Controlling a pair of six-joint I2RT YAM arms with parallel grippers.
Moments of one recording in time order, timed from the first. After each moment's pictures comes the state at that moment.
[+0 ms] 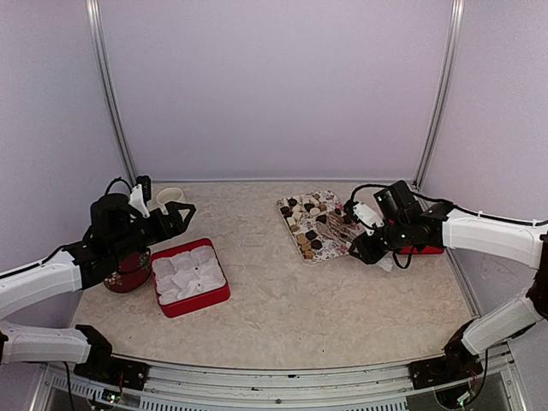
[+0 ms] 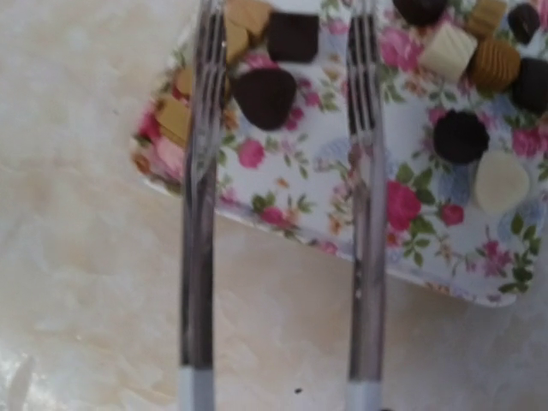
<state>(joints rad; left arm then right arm) -0.50 1.00 0.57 0.18 -0.02 -0.59 0.60 1.36 0.92 -0.42 -0.01 -0.08</state>
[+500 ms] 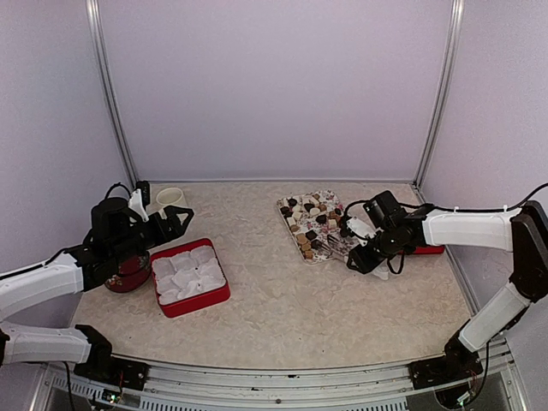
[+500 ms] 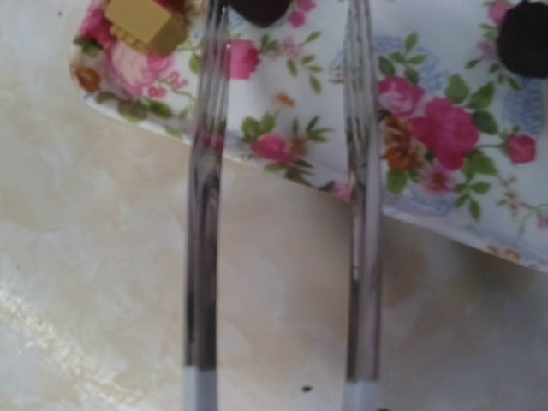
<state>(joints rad) -0.46 1.01 0.53 0.21 0.02 -0.60 0.56 1.53 0.92 -0.42 -0.05 -0.10</state>
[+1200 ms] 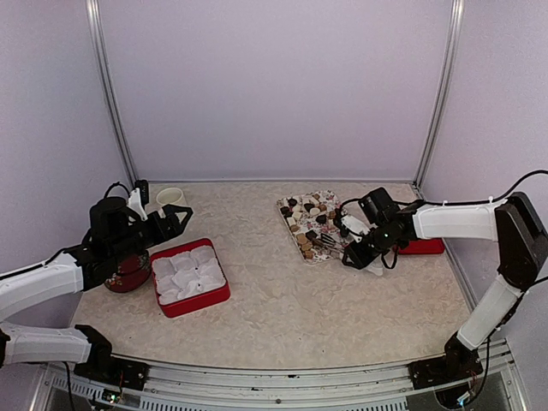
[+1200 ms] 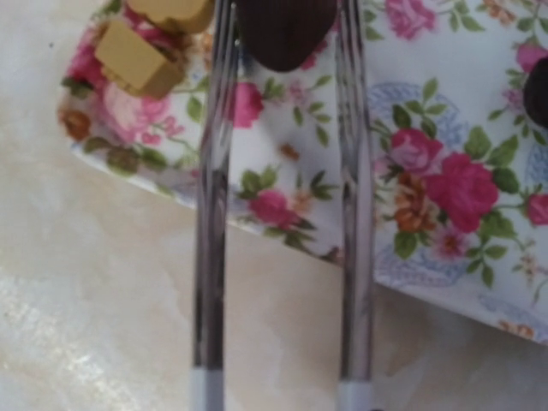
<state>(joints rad) -0.44 1.01 0.52 0.22 0.04 -0.60 0.54 1.63 0.99 -0.39 -0.10 -0.14</state>
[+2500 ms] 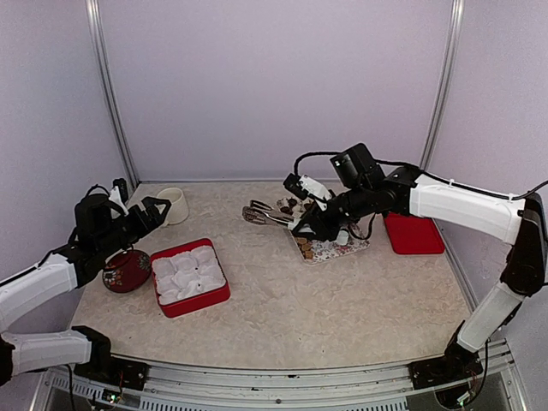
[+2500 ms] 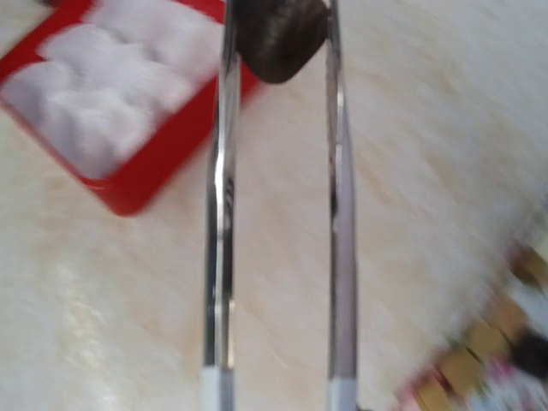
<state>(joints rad) -0.26 0.96 0.52 0.19 0.11 -0.64 0.75 1.59 1.35 -0.49 -0.33 -0.23</state>
